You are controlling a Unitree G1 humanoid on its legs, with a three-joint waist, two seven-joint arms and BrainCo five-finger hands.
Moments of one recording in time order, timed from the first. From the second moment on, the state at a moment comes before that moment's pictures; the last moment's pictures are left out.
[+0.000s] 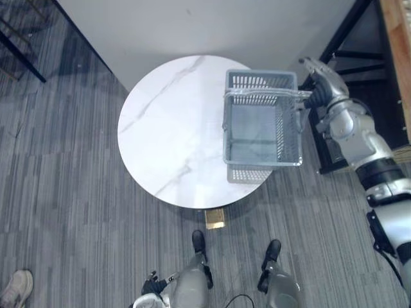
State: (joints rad) left arm 0.03 0.14 0.17 1.06 -0.16 -0.09 0.13; right arm -1.08 -0.61 0.32 0.75 -0.51 -0.09 -0.09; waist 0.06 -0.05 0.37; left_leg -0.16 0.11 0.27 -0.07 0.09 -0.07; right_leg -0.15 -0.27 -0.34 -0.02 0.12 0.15
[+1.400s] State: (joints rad) left arm -0.06 0.16 0.09 1.02 -0.19 -0.12 0.19; right arm -1.35 -0.54 0.31 1.08 -0.51 -0.06 -0.13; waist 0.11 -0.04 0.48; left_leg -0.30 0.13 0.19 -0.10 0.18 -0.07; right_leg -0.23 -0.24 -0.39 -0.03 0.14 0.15
